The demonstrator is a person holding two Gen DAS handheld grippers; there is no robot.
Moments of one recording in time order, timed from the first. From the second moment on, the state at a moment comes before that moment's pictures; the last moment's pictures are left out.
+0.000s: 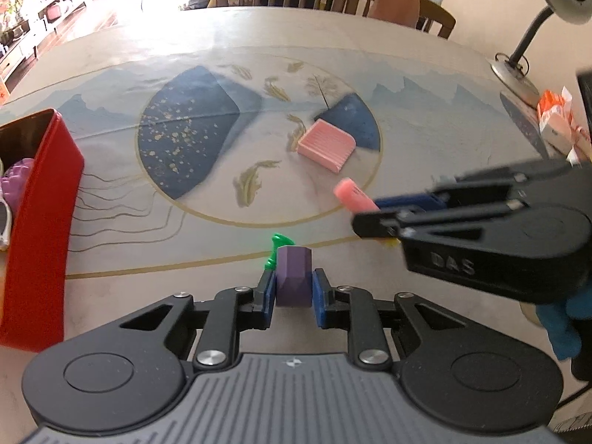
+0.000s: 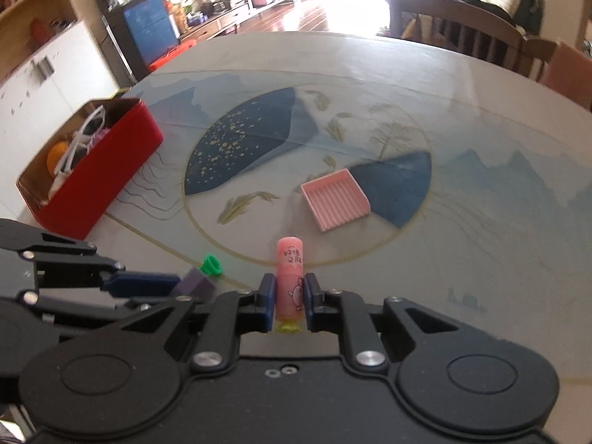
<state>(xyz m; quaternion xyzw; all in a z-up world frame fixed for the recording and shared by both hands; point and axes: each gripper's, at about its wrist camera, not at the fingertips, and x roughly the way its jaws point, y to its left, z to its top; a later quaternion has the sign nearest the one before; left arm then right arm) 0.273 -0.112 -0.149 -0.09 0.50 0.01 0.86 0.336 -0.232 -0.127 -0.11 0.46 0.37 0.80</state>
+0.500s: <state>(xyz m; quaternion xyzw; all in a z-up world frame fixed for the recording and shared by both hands) 0.247 -0.066 -0.108 -0.13 0.45 0.03 0.88 0.299 -0.234 -0.070 -0.04 0.43 0.37 0.82</state>
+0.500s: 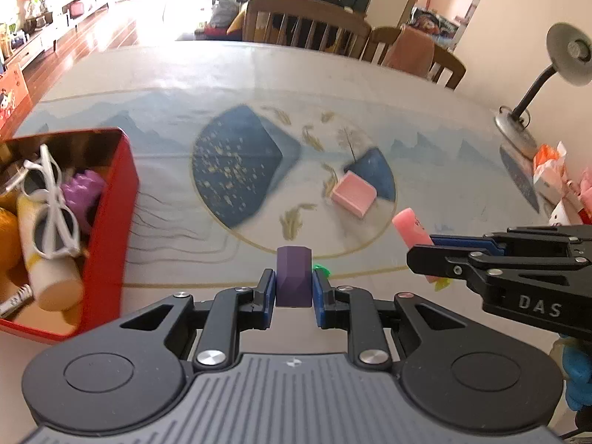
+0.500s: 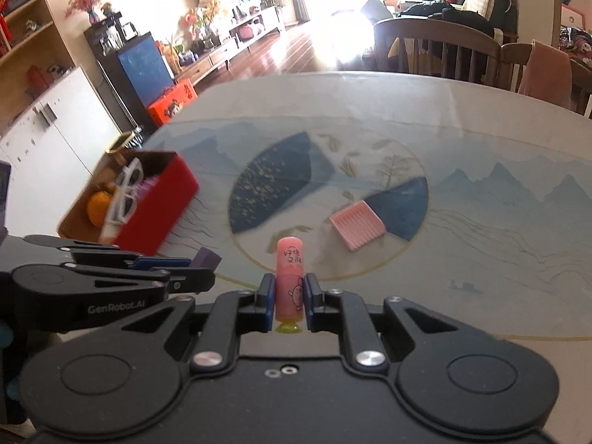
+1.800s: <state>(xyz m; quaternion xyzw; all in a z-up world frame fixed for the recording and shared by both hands) 0.171 0.135 -0.066 -0.15 0.41 0.08 0.90 0.231 -0.075 -0.035 -0.02 0.40 0.37 0.84</state>
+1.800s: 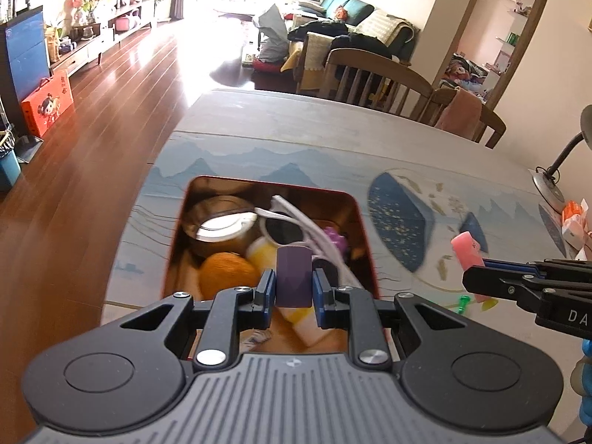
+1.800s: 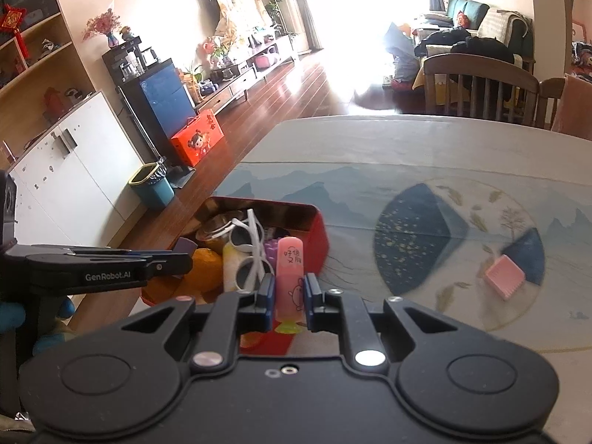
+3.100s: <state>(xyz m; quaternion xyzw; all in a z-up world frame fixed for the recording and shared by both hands) 0.255 0.208 -0.115 -0.10 0.46 0.09 0.88 0.300 0.038 -0.094 -0.14 0.43 0.34 0.83</state>
